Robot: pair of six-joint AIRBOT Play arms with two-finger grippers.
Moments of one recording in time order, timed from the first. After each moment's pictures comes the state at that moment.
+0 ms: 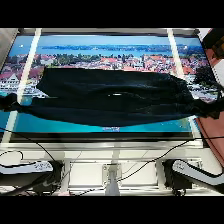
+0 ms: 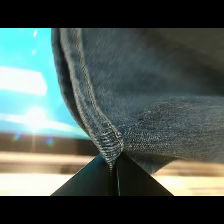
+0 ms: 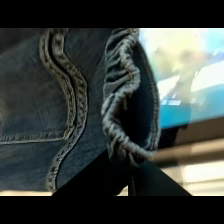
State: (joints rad) left arm 0.65 -1.48 1.37 1.36 -1.58 -1.18; right arm -0.63 -1.24 1.00 -1.33 1.40 1.36
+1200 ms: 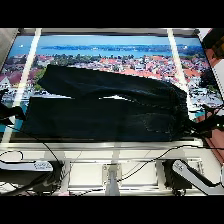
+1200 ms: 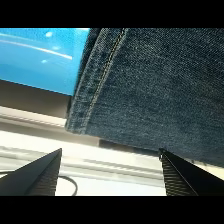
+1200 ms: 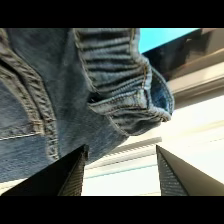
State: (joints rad) left arm 0.64 -1.56 1.31 1.64 -1.53 -1.23; right arm -0.63 -1.12 0.75 -1.48 1.36 1.40
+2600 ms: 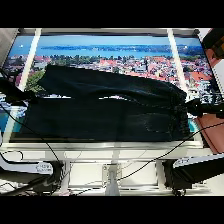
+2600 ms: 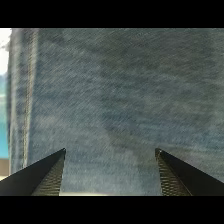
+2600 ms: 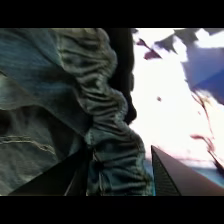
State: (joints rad) left arm 0.39 -1.56 1.42 1.52 -1.46 -1.28; right arm -0.83 -1.77 1.16 -0.82 1.30 0.96
